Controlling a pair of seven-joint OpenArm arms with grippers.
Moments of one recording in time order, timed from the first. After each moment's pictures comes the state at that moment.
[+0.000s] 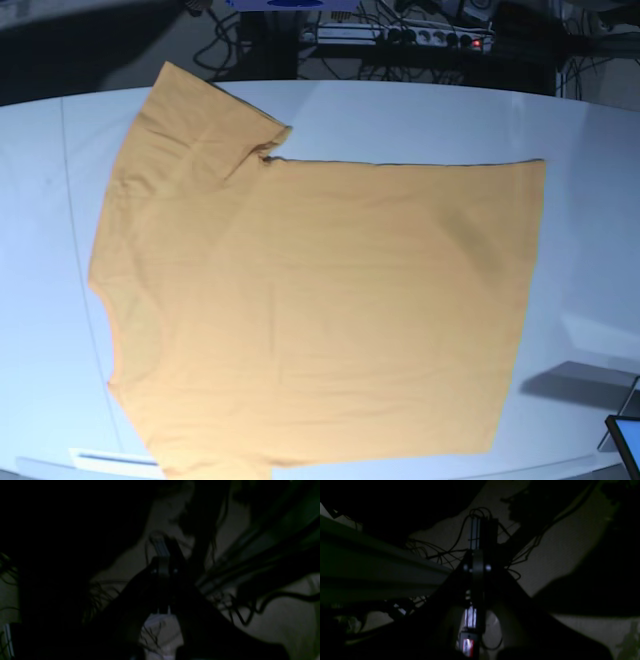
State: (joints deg) left arm 34.6 -13.3 9.1 26.5 5.5 -7.9 -73.5; right arm -50.9 3.5 -3.4 67.0 5.3 7.2 35.1
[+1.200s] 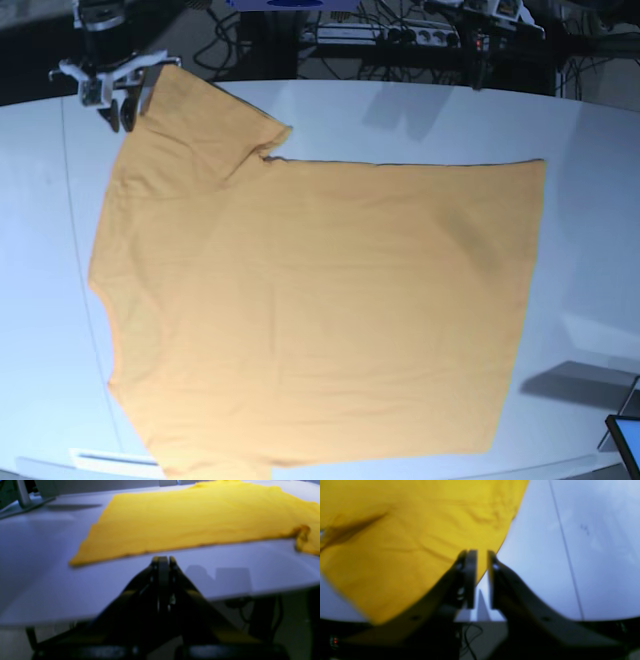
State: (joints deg) left arm 50.6 -15.7 -6.3 79.9 -7.8 -7.9 -59.5; right arm -46.9 4.2 11.0 107.9 5.3 7.8 -1.6
